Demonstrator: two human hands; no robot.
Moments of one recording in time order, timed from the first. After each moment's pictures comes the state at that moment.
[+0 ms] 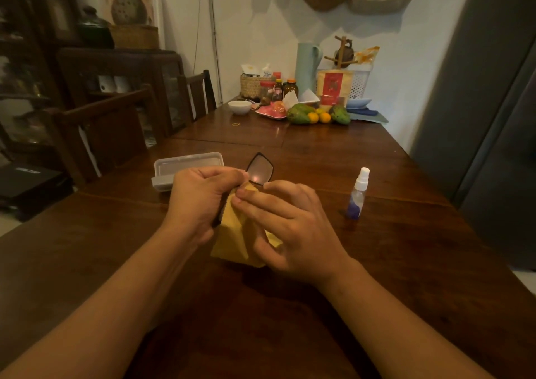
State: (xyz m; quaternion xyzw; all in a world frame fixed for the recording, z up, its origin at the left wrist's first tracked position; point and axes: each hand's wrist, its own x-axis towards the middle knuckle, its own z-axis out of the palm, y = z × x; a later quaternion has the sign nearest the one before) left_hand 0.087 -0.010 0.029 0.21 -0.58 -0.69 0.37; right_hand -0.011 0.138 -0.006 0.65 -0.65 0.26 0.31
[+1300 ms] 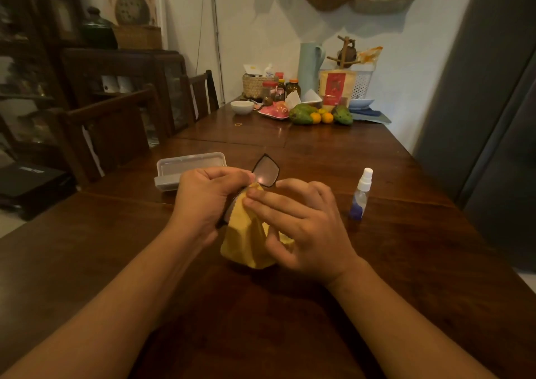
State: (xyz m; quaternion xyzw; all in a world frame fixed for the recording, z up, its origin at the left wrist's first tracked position) left_hand 0.085 -0.010 0.026 0.19 -0.60 -0.69 0.36; right_hand -0.018 0.144 -0.006 0.64 -0.64 0.26 0.34
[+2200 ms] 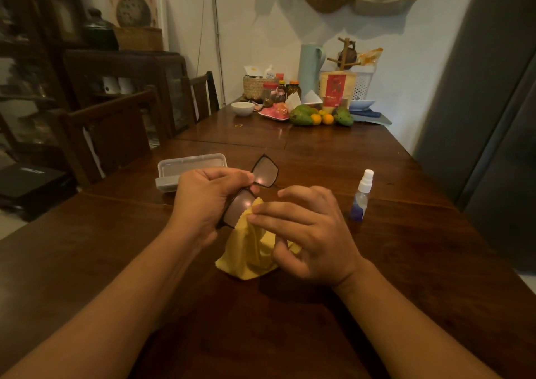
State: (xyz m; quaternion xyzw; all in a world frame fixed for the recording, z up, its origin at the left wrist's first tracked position) left_hand 0.088 -0.006 0.030 0.18 -0.59 -0.69 0.36; right_hand -0.021 0.149 -0.005 0.67 -0.59 0.29 0.34
